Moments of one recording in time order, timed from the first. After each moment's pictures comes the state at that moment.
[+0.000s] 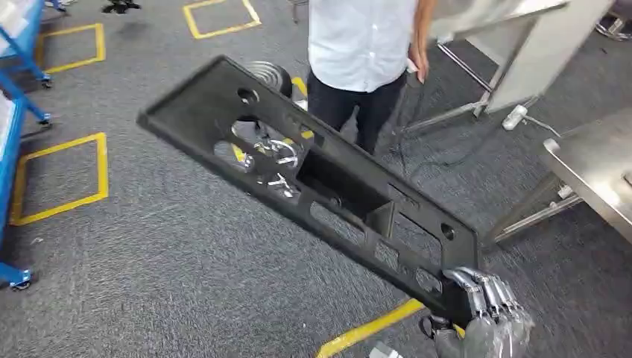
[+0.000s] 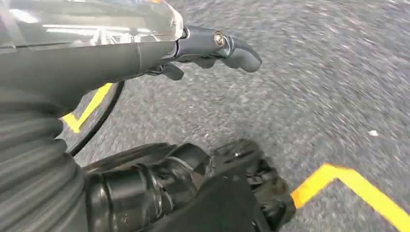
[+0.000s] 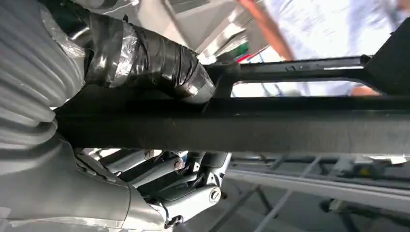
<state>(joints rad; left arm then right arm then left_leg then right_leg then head) -0.08 -0.22 1.03 -0.21 -1.24 0.24 -0.30 0.36 0.34 0.01 -2.00 1.01 -0.69 -0.66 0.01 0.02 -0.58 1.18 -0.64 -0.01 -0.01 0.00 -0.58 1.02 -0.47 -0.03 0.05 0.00</state>
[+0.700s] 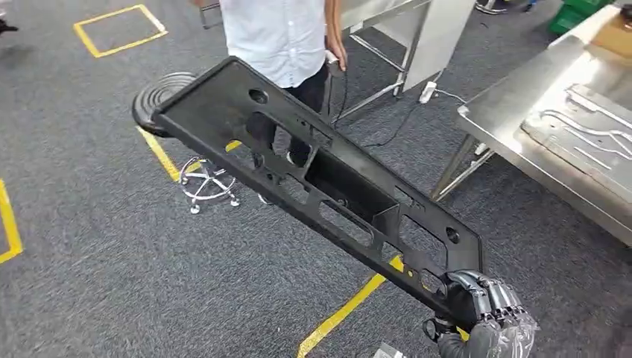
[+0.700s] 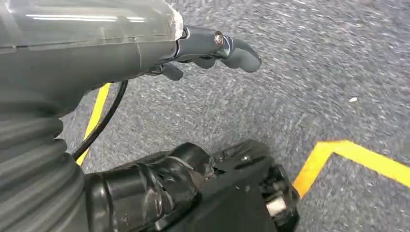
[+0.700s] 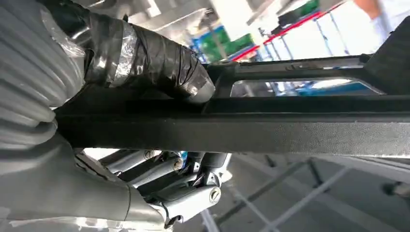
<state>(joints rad) -0.08 -0.22 1.03 -0.21 -1.24 0.22 -0.31 0.37 0.34 0.00 -2.00 0.99 -0.69 -0.67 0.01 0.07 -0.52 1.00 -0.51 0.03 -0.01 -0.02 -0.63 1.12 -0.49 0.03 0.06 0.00</state>
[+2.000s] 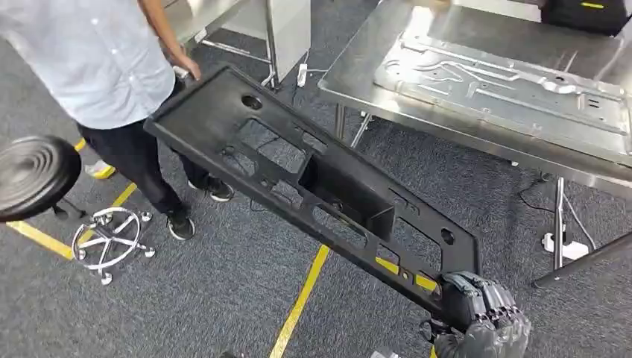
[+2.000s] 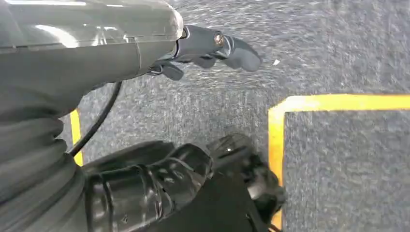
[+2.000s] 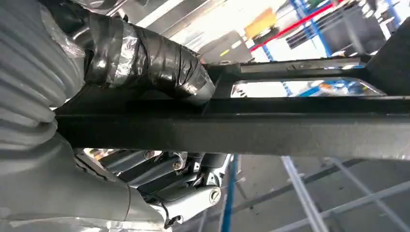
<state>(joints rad) -0.08 -0.21 1.03 -0.21 -1.24 0.19 -0.35 0.36 0.35 0.01 -1.98 0.99 -0.69 -0.68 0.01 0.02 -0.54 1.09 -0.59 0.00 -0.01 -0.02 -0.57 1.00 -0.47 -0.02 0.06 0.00</state>
